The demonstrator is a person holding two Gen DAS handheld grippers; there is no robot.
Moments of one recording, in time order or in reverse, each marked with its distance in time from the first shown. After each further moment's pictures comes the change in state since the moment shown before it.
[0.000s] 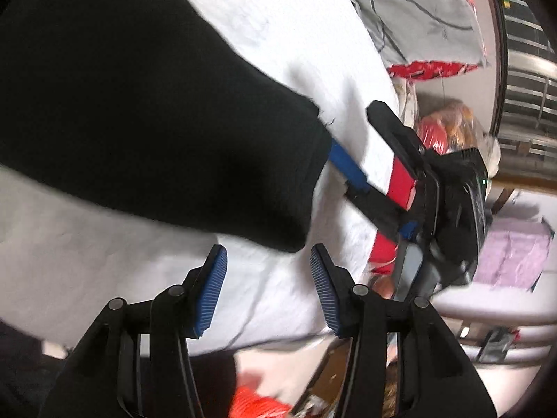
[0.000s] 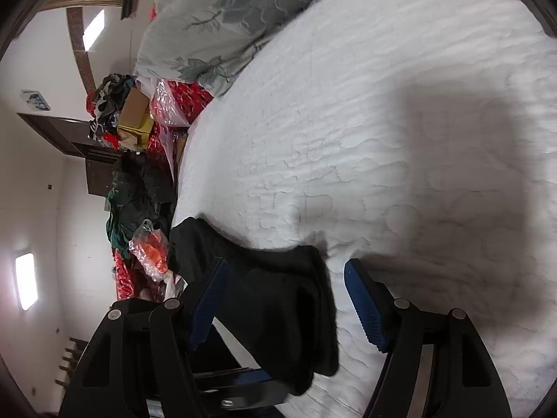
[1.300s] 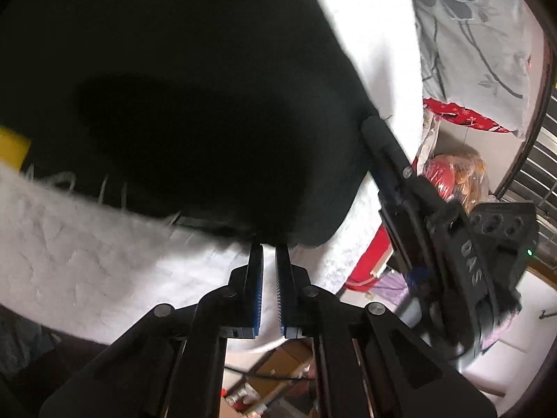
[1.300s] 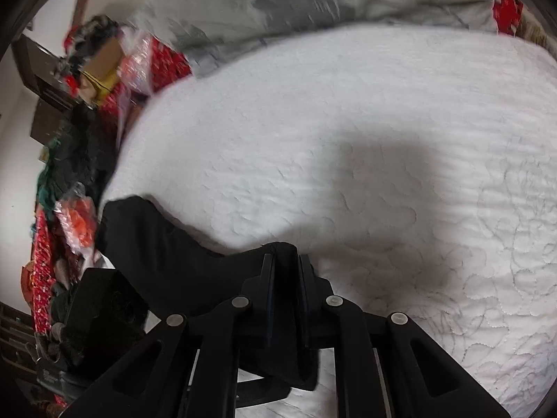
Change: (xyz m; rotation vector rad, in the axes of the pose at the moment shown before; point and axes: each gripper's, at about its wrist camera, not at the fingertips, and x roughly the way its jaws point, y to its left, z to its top) left arm 0.036 0.010 0.017 -0.306 0.111 -0.076; right arm 0.021 0.049 -0.003 -0.218 -0.003 -0.392
